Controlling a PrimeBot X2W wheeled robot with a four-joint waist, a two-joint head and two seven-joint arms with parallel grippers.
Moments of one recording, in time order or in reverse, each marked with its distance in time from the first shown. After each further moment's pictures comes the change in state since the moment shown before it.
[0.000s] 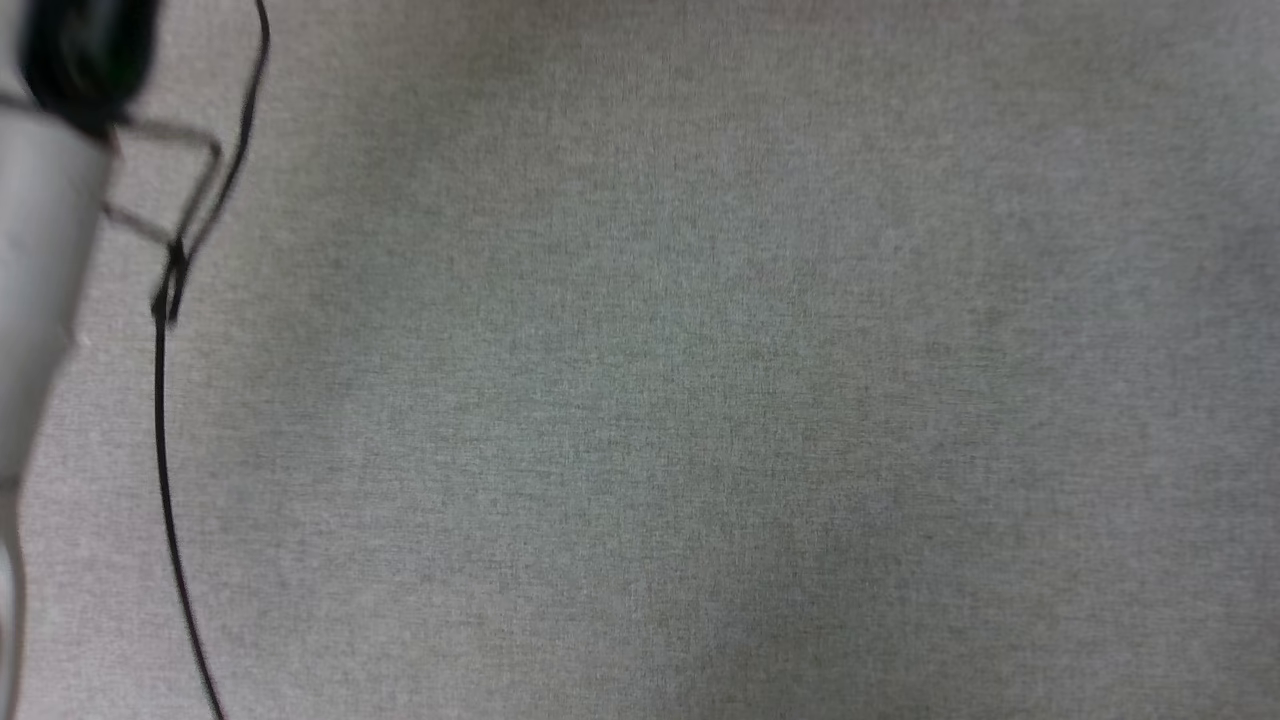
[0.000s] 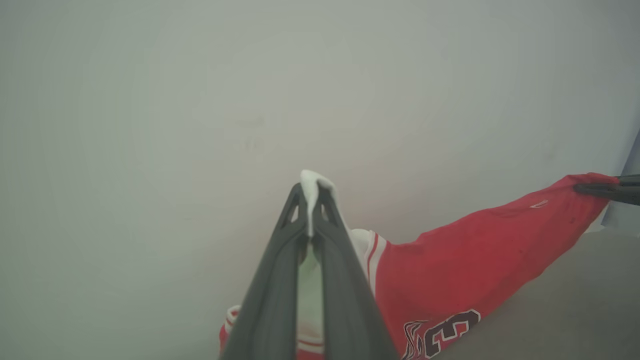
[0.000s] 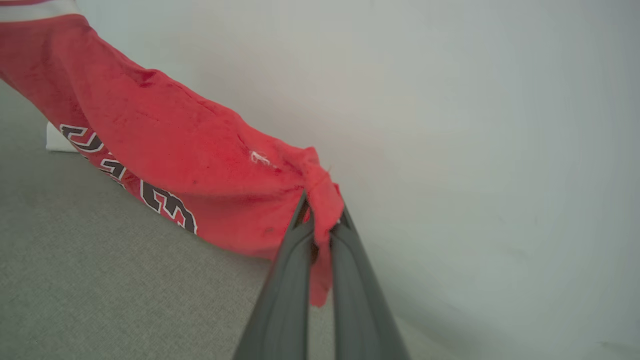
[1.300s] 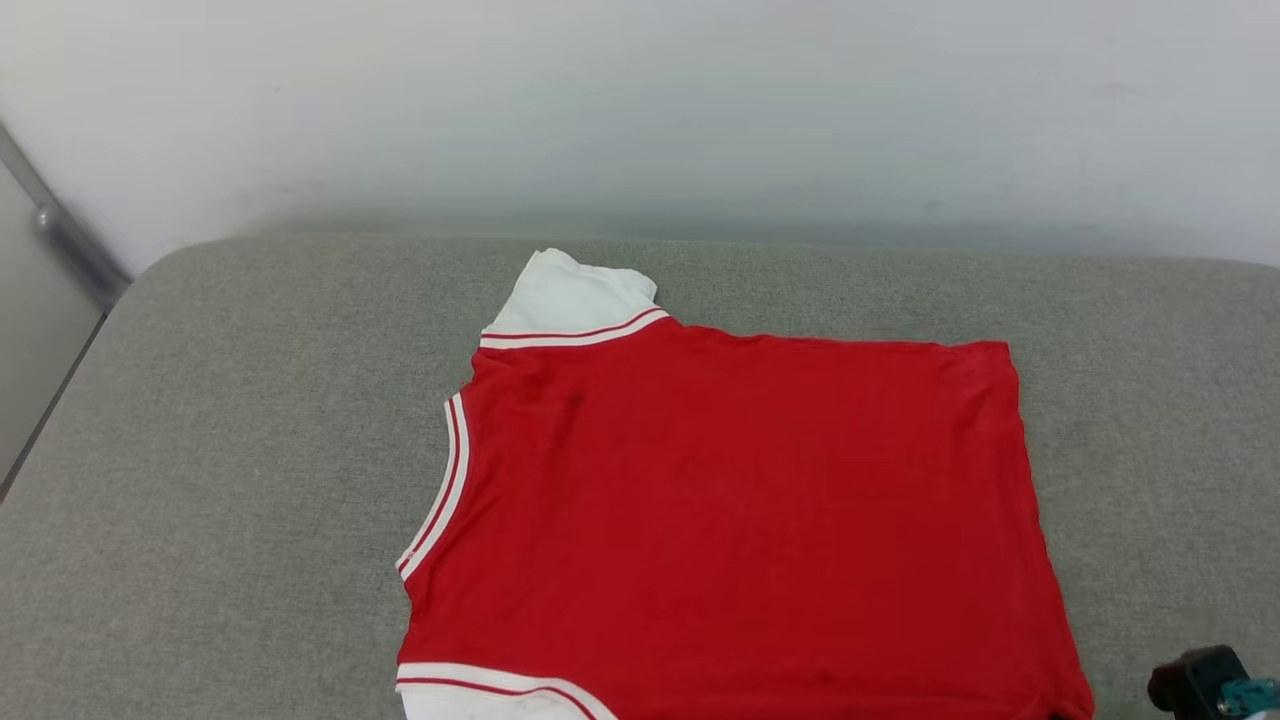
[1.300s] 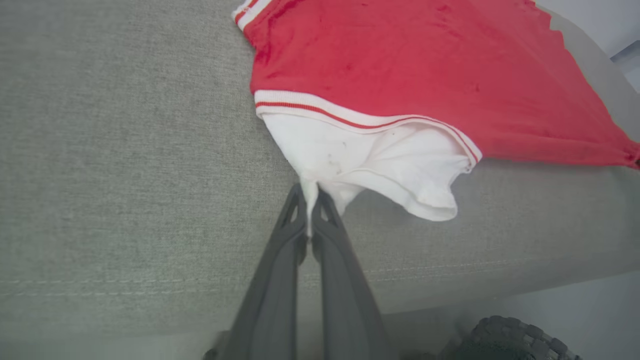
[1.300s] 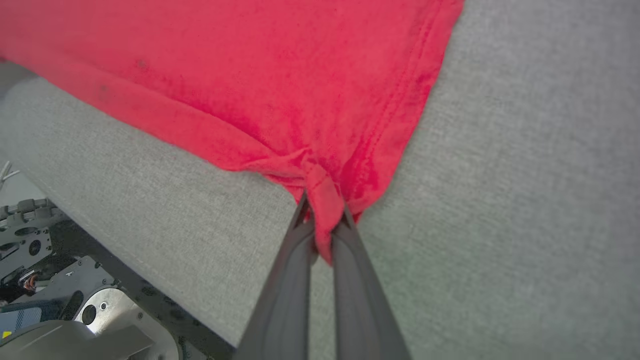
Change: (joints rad) left arm 1.480 0.239 -0.155 -0.597 -0.267 0.413 -0.012; right arm 1.451 -0.193 -0.223 -0.445 0.112 0.000 0.004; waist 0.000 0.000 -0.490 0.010
